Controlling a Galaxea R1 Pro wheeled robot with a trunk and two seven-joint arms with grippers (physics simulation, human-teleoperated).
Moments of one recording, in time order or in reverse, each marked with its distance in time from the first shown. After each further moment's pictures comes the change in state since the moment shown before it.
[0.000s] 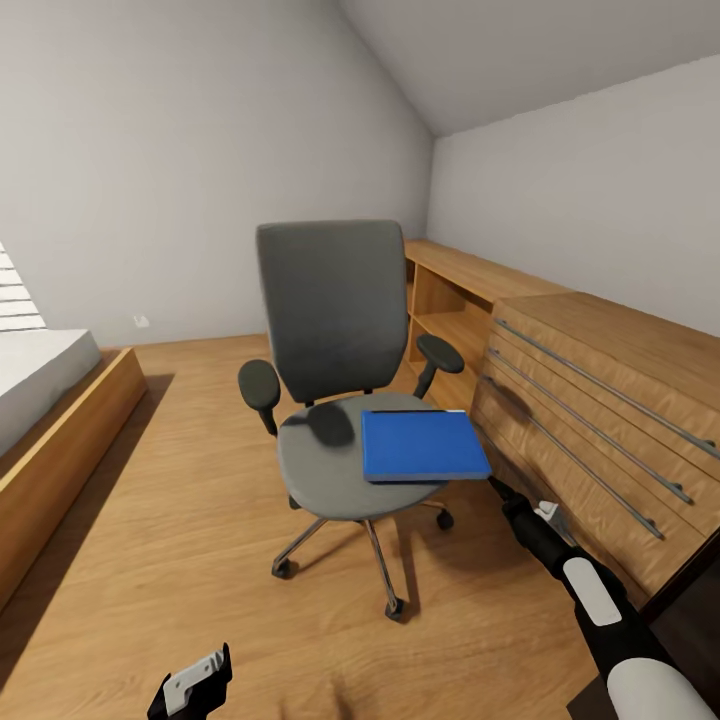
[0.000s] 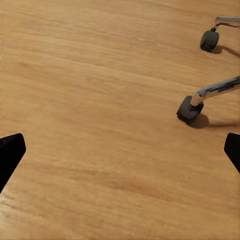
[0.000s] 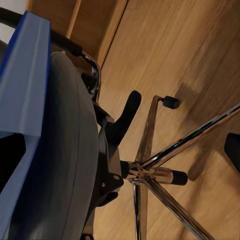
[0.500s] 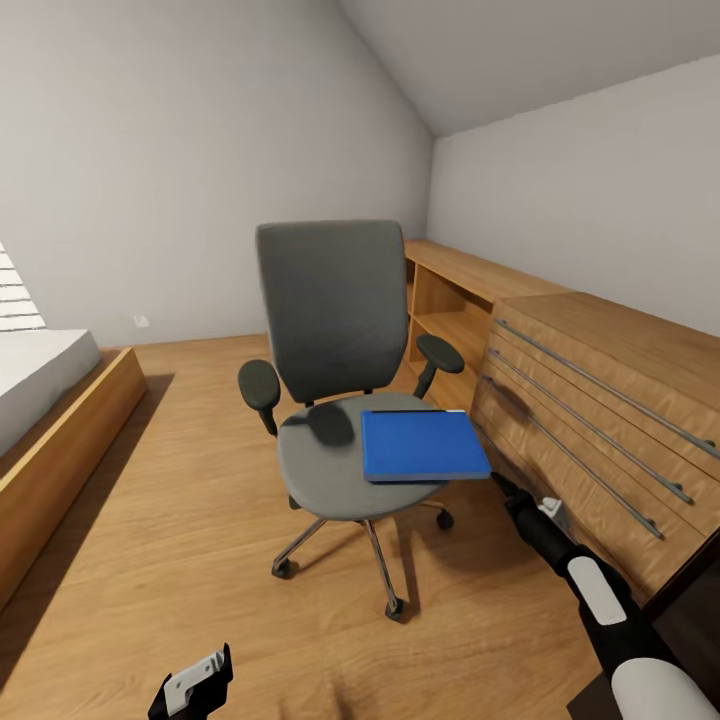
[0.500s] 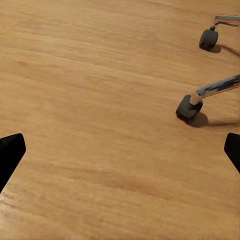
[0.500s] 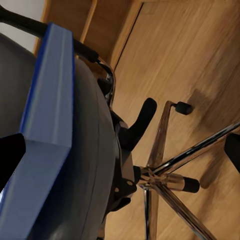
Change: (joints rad) left arm 0.000 -0.001 -0.001 0.001 0.000 0.001 -0.002; right arm 0.000 -0.010 -0.007 -0.008 -0.003 0.002 0.056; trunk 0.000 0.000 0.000
